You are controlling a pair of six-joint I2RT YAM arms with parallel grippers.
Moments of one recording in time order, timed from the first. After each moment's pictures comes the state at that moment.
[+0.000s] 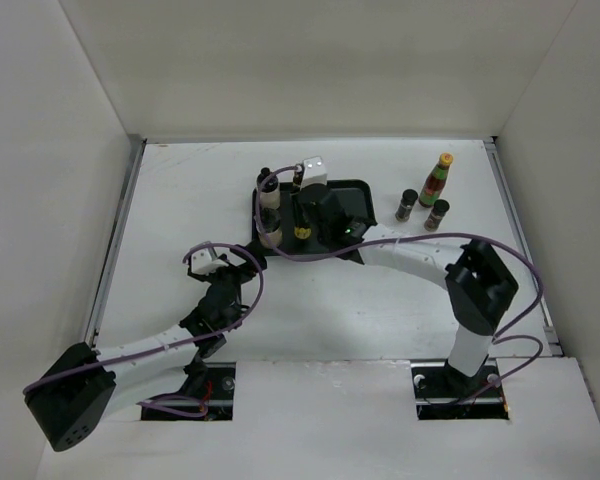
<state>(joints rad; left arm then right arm) -0.80 0.92 0.12 0.76 -0.90 -0.61 0.85 1.76 1.31 0.06 0.50 0.24</state>
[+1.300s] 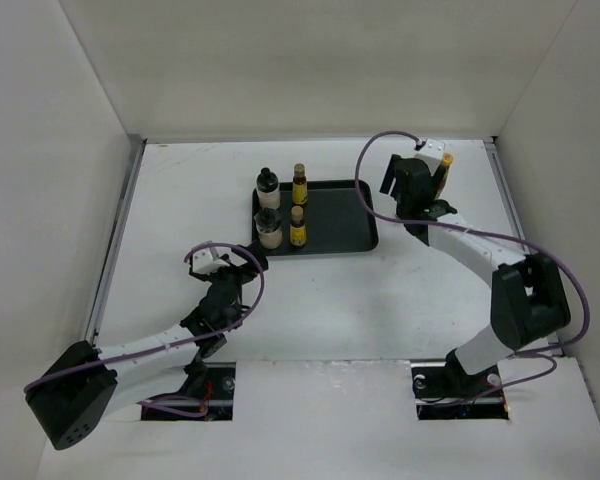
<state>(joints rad) -0.80 0.93 0.12 0.77 -0.88 -0.62 0.41 1.53 1.06 0.10 0.60 0.36</state>
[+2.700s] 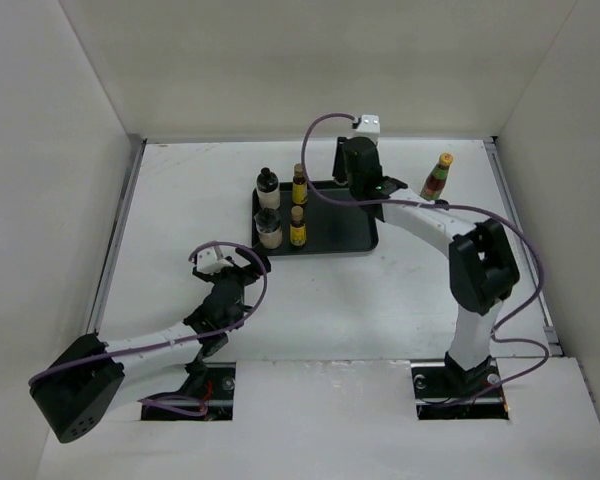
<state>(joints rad) -0.80 0.98 0.12 0.77 -0.86 -0.64 0.54 1.84 1.42 0.08 0.52 0.28</state>
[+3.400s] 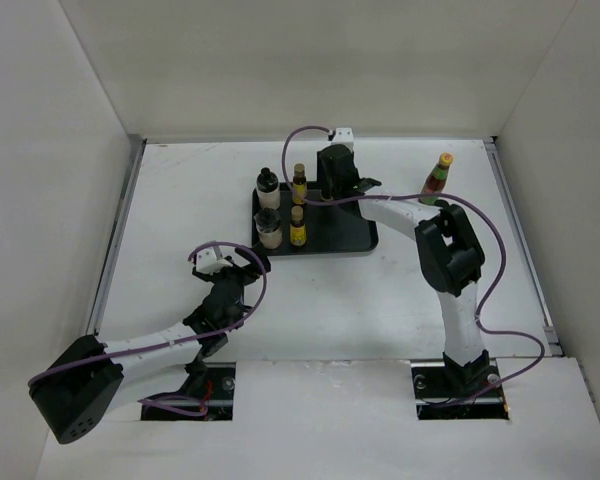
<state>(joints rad) -0.80 0.97 0.12 0.77 -0.86 -0.64 0.58 2.11 1.62 0.01 0.45 0.28</state>
